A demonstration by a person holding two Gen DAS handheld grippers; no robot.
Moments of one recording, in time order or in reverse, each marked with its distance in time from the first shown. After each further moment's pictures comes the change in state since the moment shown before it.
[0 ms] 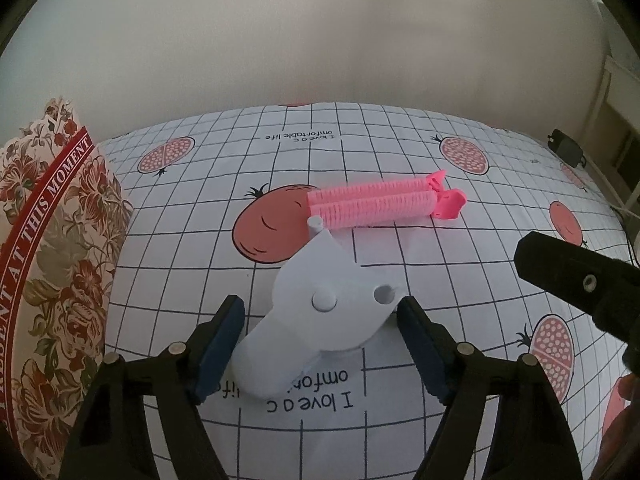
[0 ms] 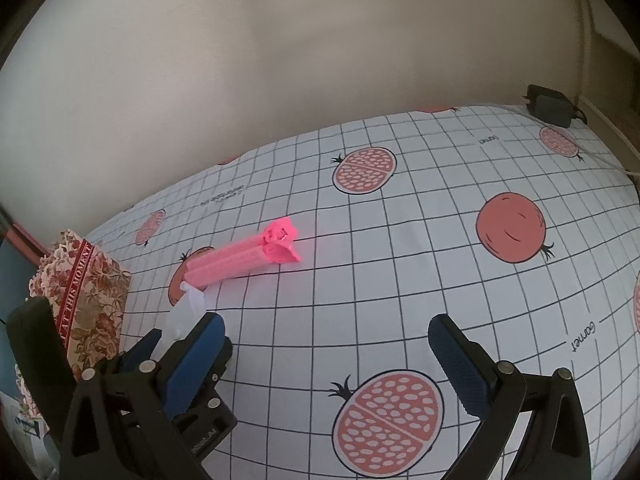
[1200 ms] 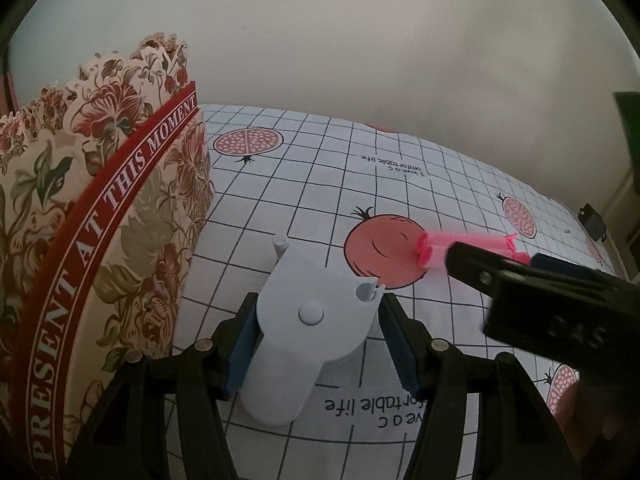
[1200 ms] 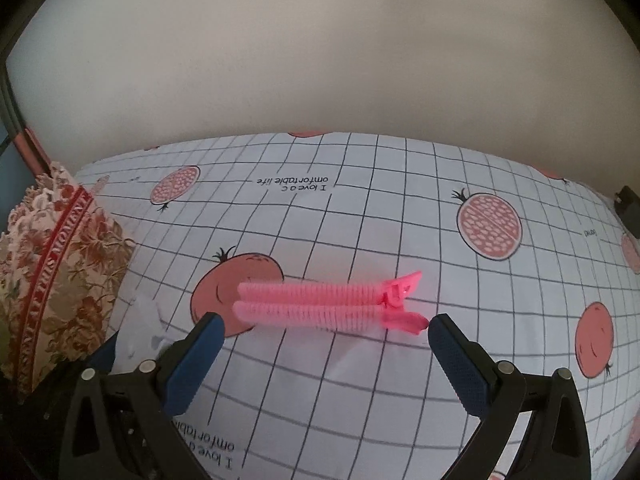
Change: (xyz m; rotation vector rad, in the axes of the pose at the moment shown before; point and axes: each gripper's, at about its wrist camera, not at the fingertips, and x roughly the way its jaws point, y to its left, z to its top) left arm -0.007 0.073 -0.004 -0.226 -0.045 0.011; right arm 0.072 0.088 0.027 -0.300 0.068 -0.018
